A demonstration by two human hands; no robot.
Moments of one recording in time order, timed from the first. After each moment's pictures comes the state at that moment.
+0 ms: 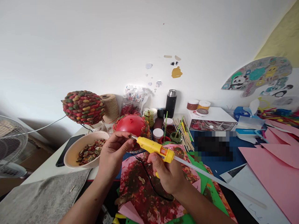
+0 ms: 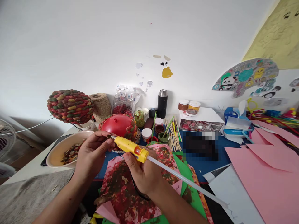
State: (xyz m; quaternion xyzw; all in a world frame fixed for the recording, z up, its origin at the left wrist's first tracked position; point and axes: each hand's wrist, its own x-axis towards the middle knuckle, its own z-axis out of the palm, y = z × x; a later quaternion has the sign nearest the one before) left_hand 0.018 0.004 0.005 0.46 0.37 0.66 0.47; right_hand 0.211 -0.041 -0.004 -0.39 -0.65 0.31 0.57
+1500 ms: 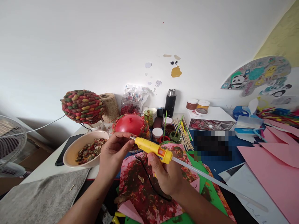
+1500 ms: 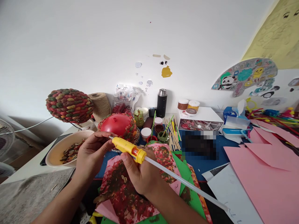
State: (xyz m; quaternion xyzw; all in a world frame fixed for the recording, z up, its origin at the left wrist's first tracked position) left_hand 0.017 0.000 0.000 0.52 0.39 0.64 0.41; right_hand 0.211 -0.044 -0.006 -0.41 -0.68 0.27 0.54
